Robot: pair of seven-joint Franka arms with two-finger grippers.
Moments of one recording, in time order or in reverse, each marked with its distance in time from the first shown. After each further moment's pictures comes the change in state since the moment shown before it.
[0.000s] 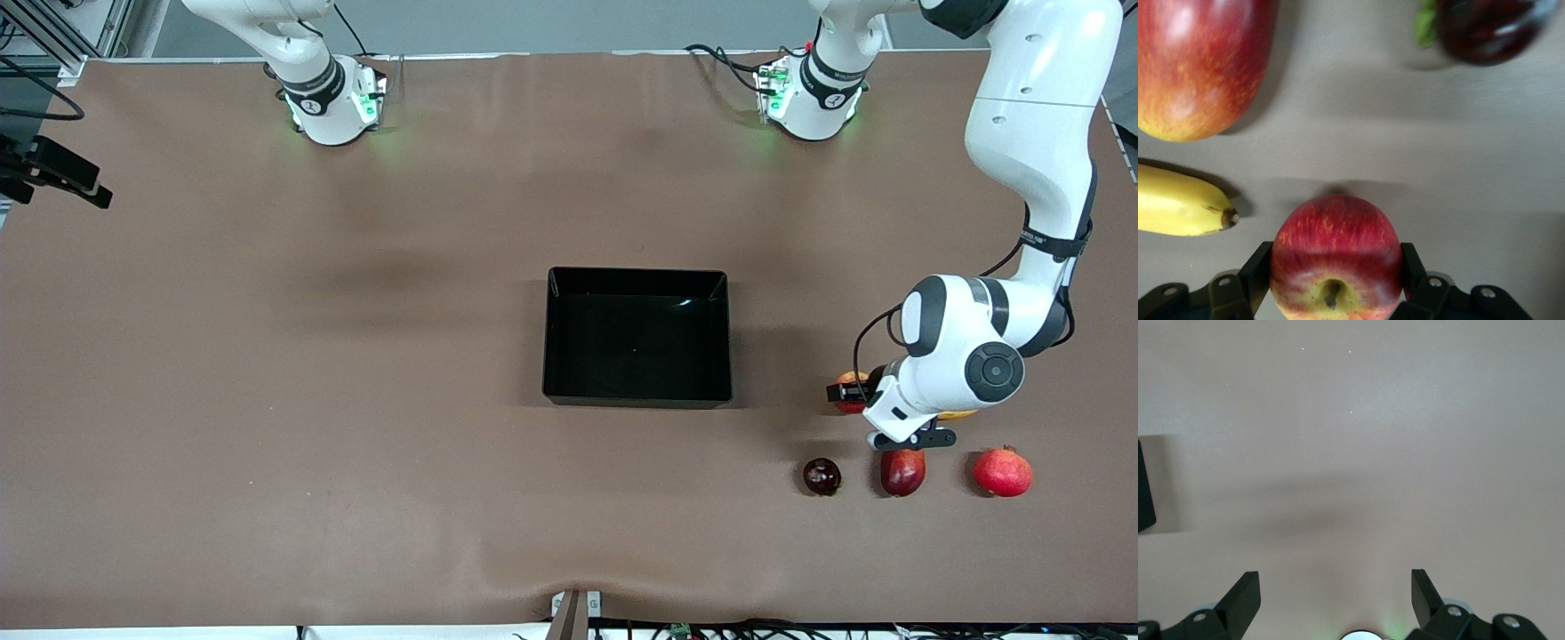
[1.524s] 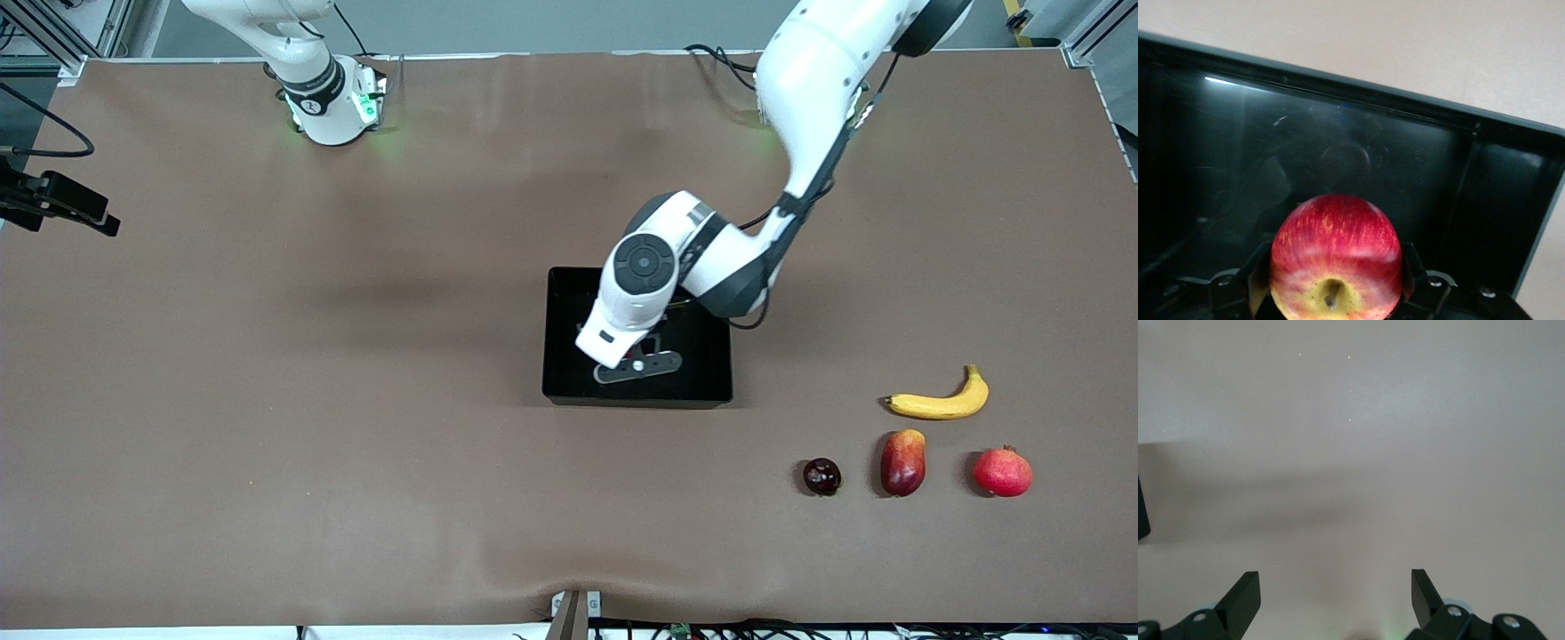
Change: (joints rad) left arm -0.579 0.115 -0.070 0.256 0.000 -0.043 -0.755; right arm -0.008 0.063 0.004 0.032 0.000 0.028 -0.001
